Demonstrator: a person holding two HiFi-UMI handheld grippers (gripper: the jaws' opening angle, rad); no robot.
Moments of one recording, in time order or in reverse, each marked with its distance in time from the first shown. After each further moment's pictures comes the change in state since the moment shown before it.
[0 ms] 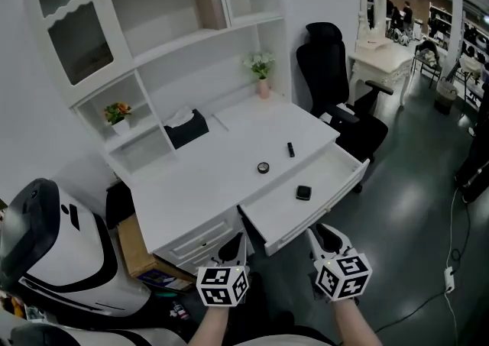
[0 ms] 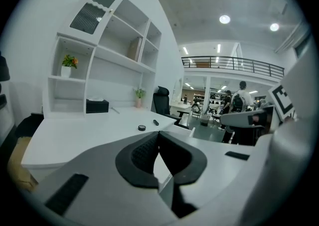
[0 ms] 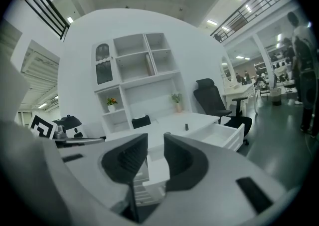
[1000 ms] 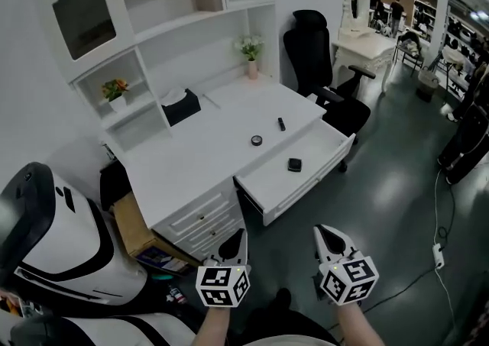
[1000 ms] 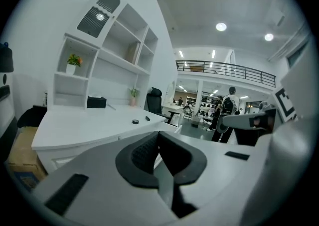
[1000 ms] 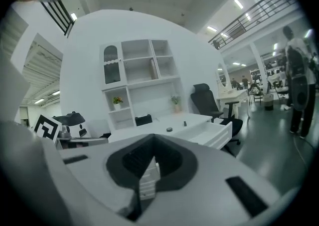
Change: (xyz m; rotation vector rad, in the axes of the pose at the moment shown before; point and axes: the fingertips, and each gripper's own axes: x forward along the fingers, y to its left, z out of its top) left arm -0.098 -0.016 -0.033 -0.028 -0.006 -0.096; right arm -0.100 0.068 -0.036 -0.024 -0.019 -0.065
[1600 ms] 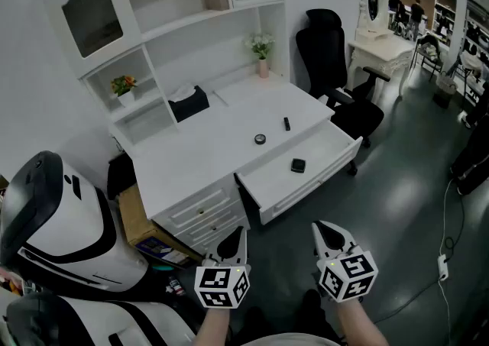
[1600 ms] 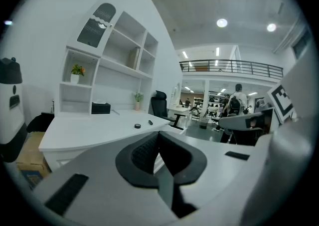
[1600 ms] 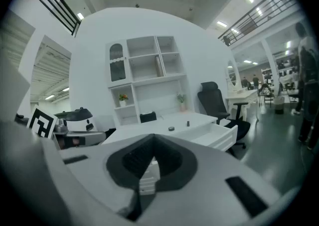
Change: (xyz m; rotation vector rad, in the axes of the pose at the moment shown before) left arm 0.009 -0.049 0.007 0.027 -0.035 0.073; right arm -0.008 -0.043 0.011 -0.056 0.046 0.068
